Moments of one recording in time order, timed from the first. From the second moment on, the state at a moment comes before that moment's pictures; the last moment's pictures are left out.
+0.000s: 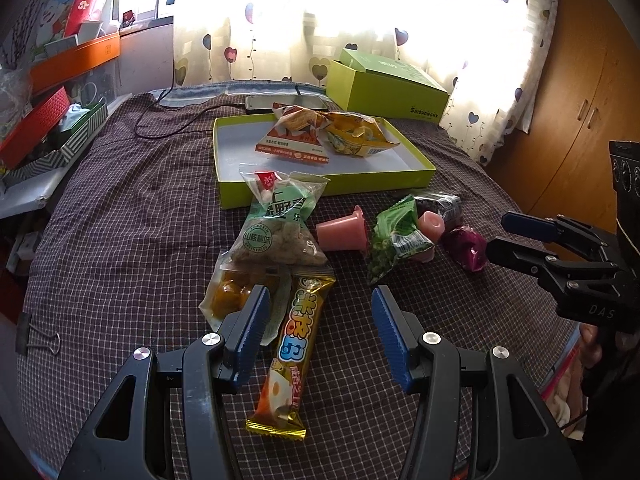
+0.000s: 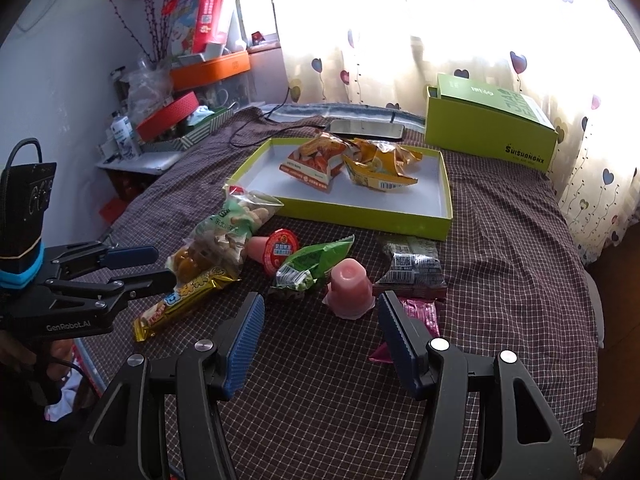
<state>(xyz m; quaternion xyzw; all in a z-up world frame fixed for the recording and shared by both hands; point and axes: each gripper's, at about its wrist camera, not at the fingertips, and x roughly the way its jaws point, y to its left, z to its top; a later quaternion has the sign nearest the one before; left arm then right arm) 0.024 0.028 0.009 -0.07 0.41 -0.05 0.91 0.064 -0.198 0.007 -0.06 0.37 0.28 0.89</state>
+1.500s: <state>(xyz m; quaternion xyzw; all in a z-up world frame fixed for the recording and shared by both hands) 0.122 0.053 -0.018 -0.08 0.44 -0.04 0.89 0.143 -0.223 -0.009 -0.03 0.41 0.21 0.89</state>
